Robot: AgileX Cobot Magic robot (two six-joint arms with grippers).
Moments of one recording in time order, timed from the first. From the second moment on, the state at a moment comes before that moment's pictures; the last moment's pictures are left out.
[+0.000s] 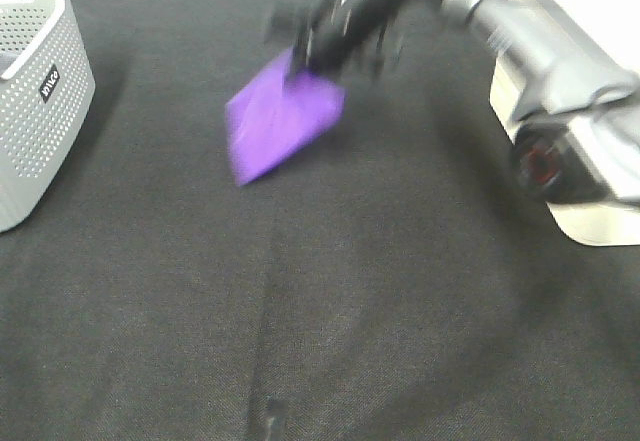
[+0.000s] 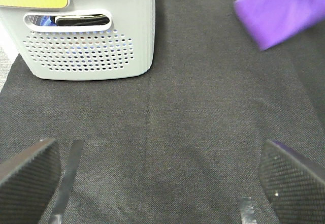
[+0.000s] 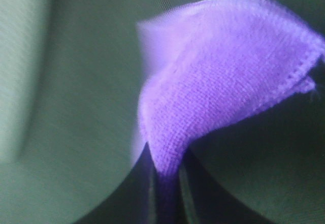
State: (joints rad) left arm -0.01 0.00 -0.49 0.06 1.05 -0.04; right arm 0.37 2.77 -2.93 0.46 1.21 0.10
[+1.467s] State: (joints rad) left arm -0.01 0.00 -0.49 0.06 1.05 -0.04; right arm -0.09 2.18 -2.38 -0.01 1.23 -0.08
